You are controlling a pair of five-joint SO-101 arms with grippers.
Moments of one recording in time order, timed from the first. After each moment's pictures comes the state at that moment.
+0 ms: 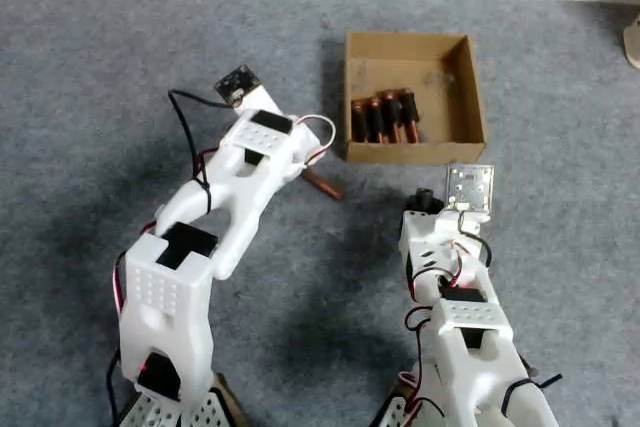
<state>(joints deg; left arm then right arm) 16.7 29.2 -0.8 52.6 64.7 -1.8 -39.2 86.3 -7.1 1.5</state>
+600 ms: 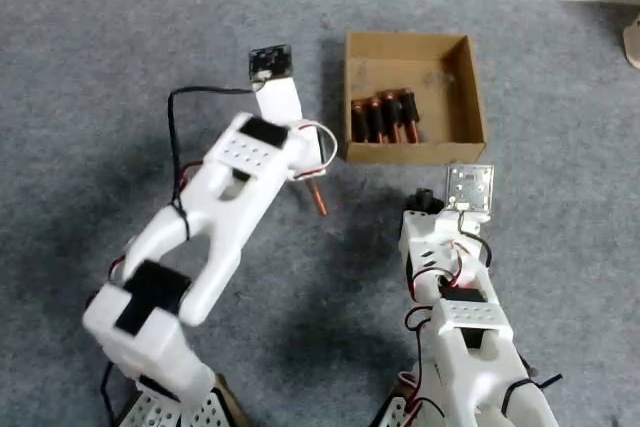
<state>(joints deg) 17.2 7.3 14.8 48.2 32.4 -1.8 -39.2 86.3 -7.1 1.5</state>
